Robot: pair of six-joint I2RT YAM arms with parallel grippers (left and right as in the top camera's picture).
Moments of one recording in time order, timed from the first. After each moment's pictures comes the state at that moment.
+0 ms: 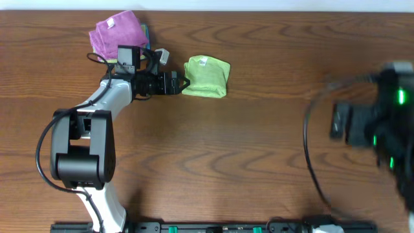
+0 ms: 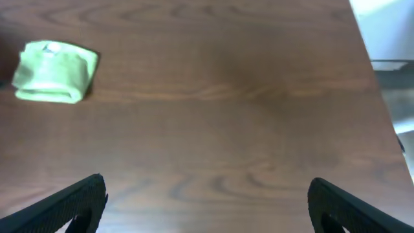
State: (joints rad) left arm -0.07 1.99 1.22 -0.24 0.75 -0.14; right arm 0.10 1.06 1.70 -1.46 0.21 0.11
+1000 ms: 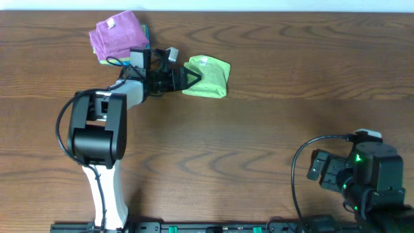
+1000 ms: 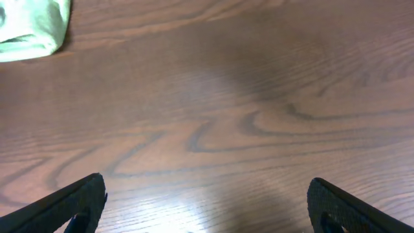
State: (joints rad) left arm -0.12 2.21 1.26 0.08 0.95 -0.35; right arm 0.10 0.68 1.06 -1.31 0.15 0.33
